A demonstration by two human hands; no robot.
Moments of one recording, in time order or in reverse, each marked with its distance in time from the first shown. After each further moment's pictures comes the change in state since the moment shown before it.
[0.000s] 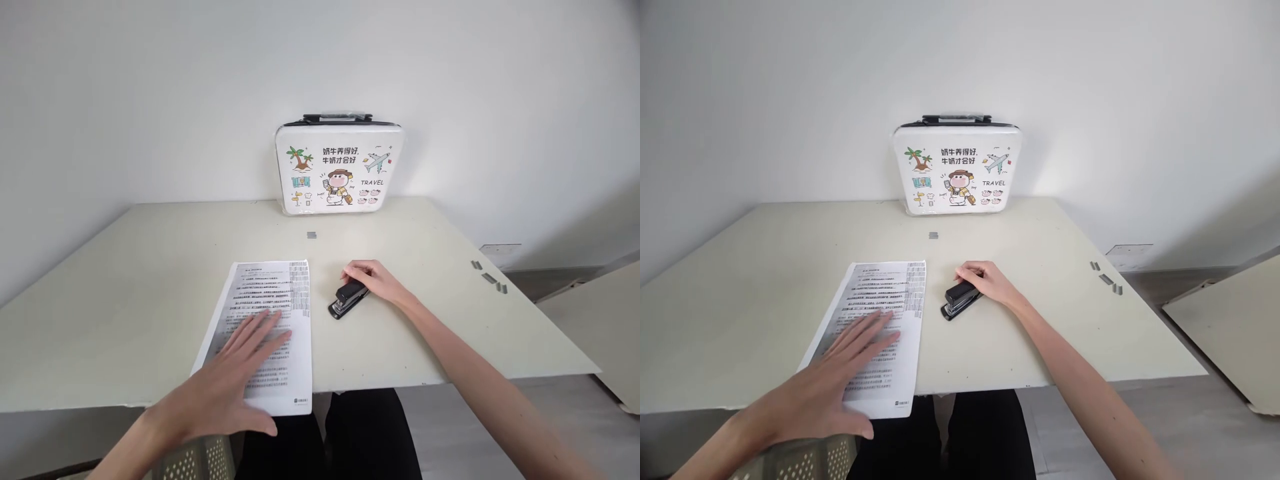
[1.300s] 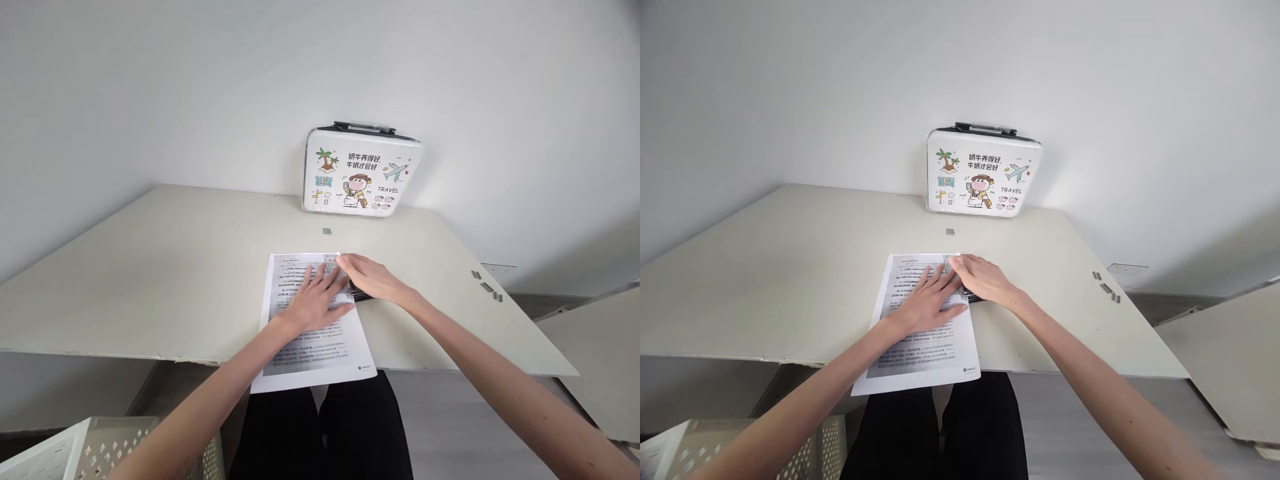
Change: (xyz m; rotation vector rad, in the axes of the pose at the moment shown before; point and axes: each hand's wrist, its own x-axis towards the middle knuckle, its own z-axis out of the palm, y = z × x) left_hand 0.131 0.029 0.034 -0.059 0.220 0.002; right_hand -0.006 -0.076 0.051 -0.761 -0.083 0.176
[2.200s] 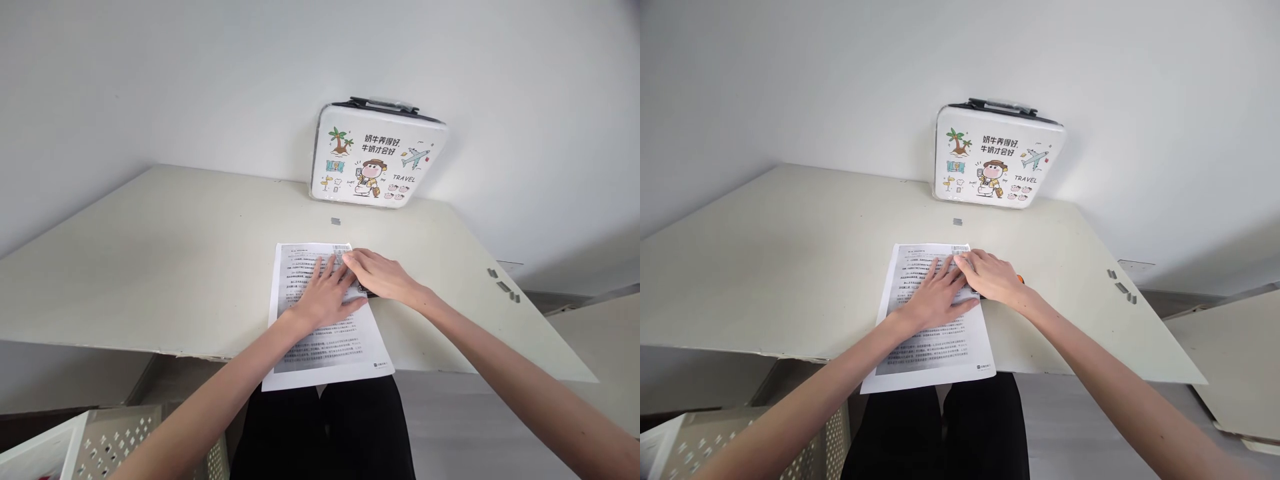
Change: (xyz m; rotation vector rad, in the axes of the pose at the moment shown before) left_hand 0.005 -0.003 0.016 -0.021 0.045 -0.012; right_hand 0.005 -0.001 0.016 -0.072 0.039 0.035
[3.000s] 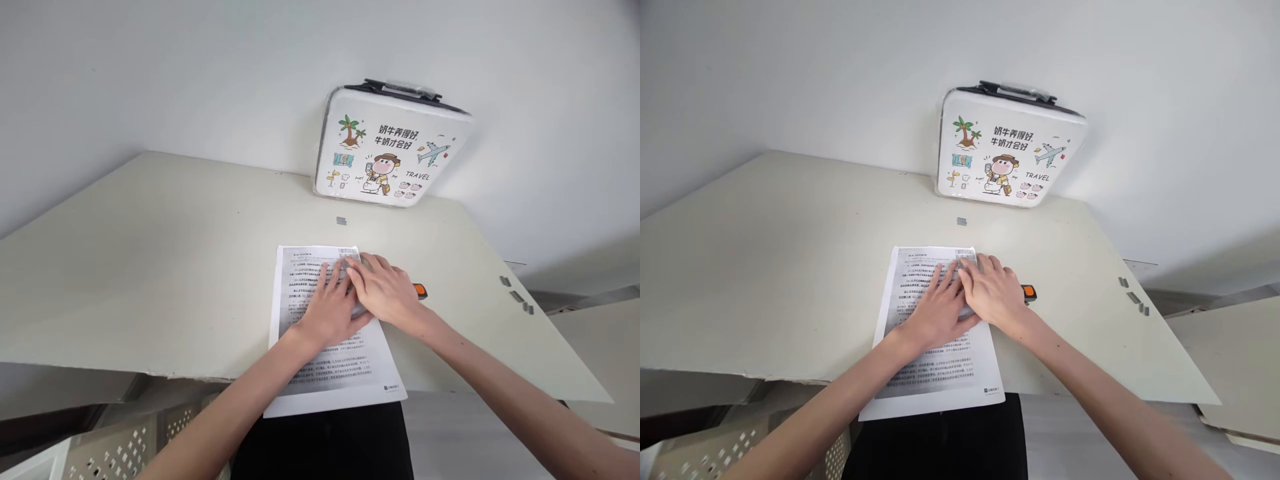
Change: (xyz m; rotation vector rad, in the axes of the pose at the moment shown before) left_hand -0.002 0.001 0.005 0.033 0.045 -0.005; right_hand 0.005 -0.003 0.031 -0.298 0.155 -0.046
